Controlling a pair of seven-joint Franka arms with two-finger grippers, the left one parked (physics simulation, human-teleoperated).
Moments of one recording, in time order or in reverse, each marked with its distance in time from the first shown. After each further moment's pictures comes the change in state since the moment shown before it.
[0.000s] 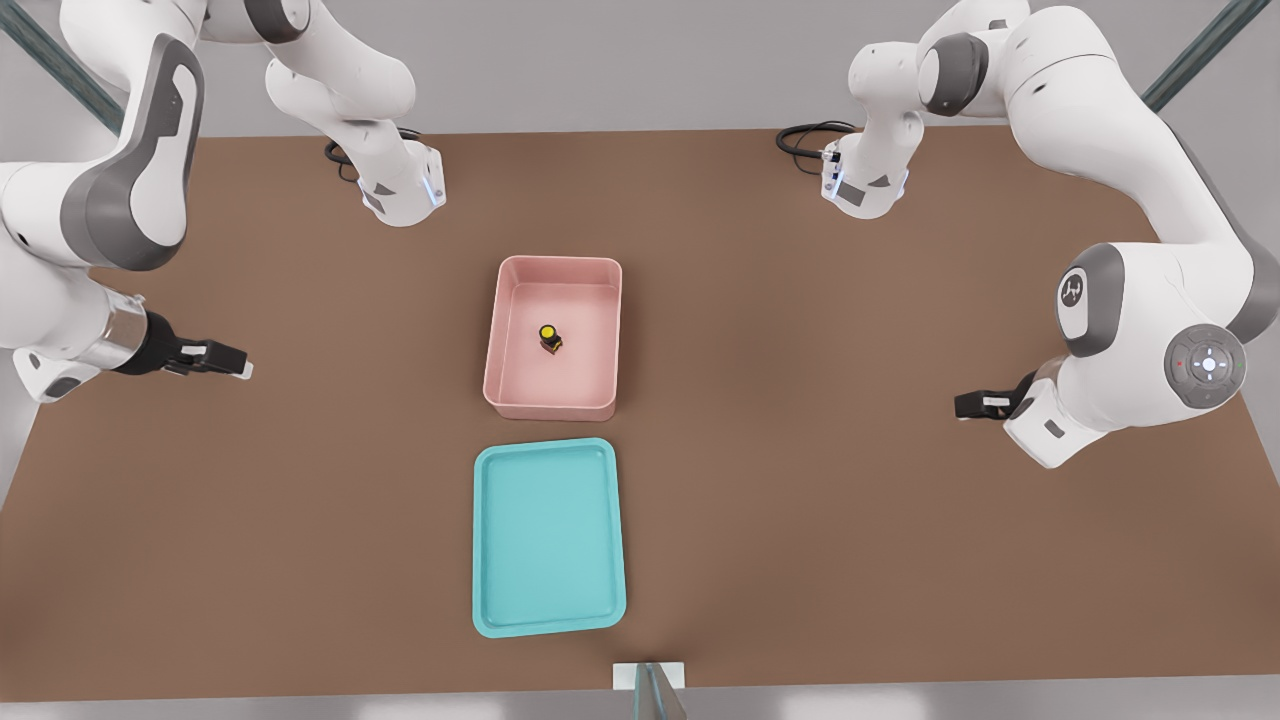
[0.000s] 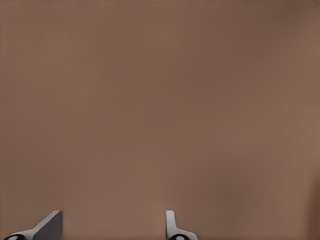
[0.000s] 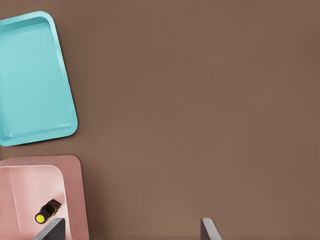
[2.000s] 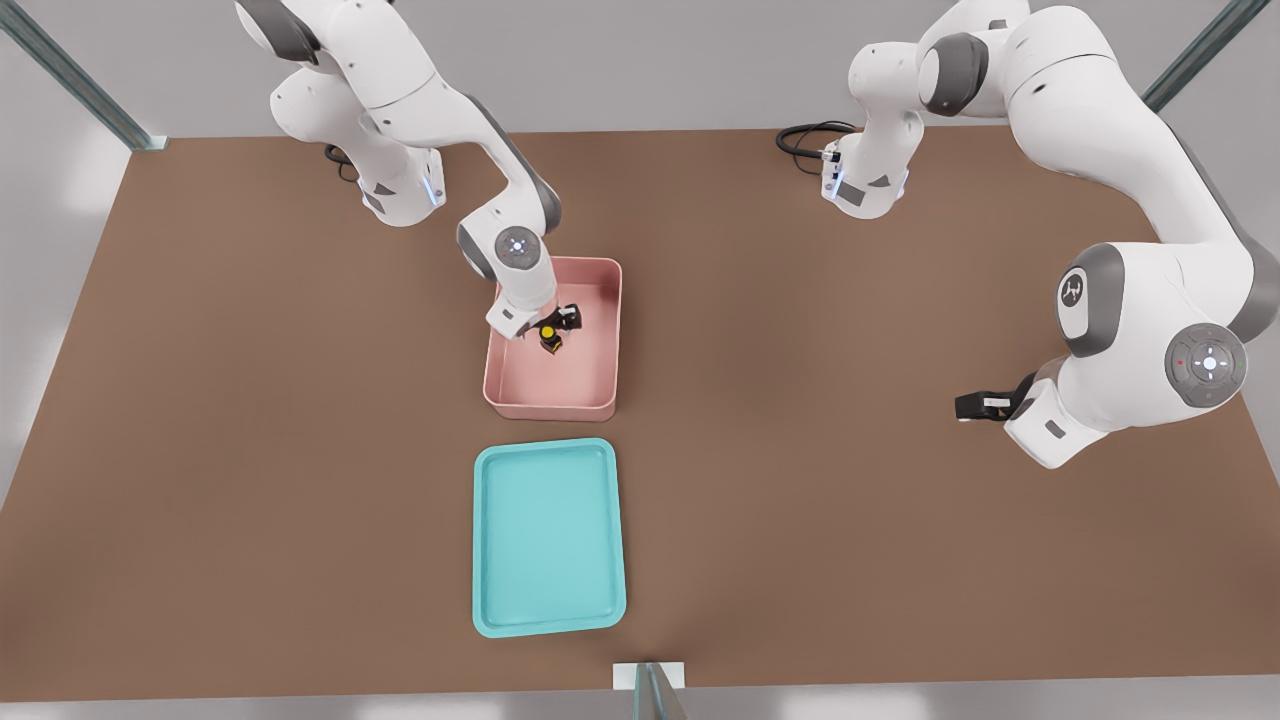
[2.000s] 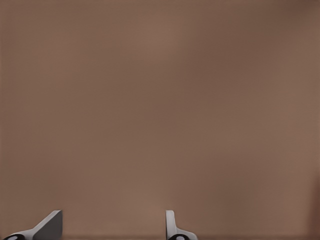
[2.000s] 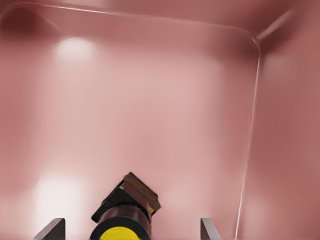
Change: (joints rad) arm 0.797 0.076 0.042 -0.961 -0.075 1.143 0.638
